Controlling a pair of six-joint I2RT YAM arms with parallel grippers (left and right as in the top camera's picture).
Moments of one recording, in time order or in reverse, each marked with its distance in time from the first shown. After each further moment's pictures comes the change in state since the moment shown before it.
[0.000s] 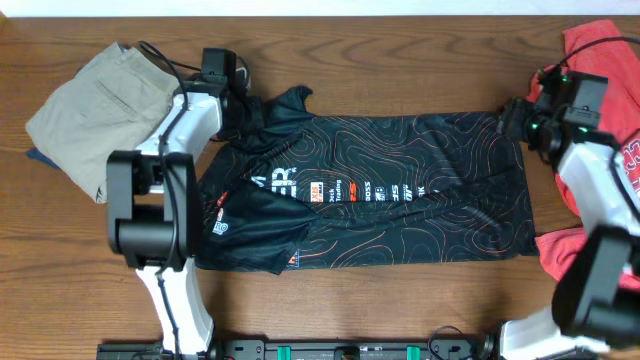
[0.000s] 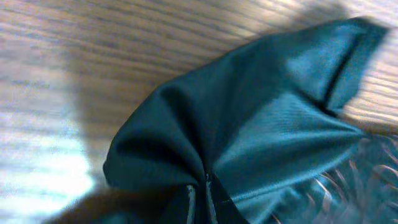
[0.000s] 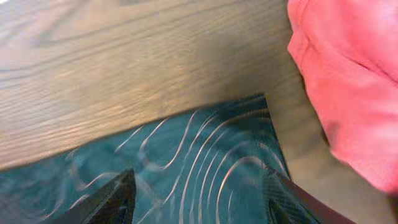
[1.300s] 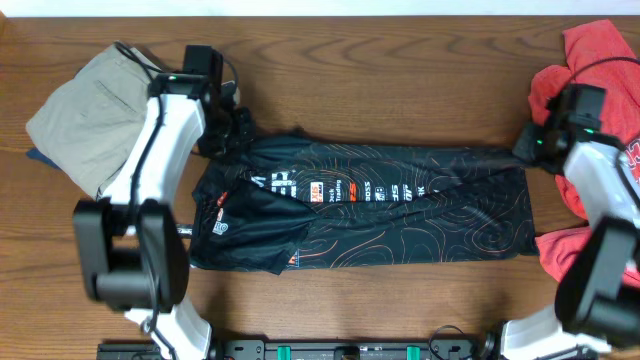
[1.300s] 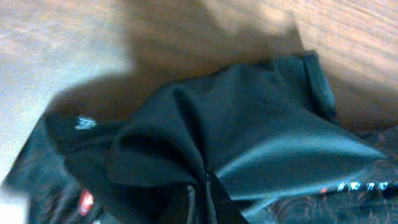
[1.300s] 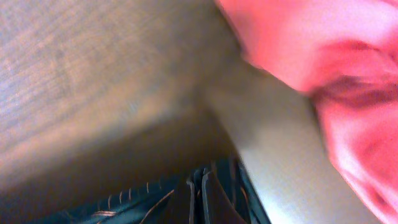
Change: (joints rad) left arm 0.007 -0.231 -0.002 -0.424 -0.013 0.013; right arm -0.061 -0.037 -0.003 -0.280 0.164 0.042
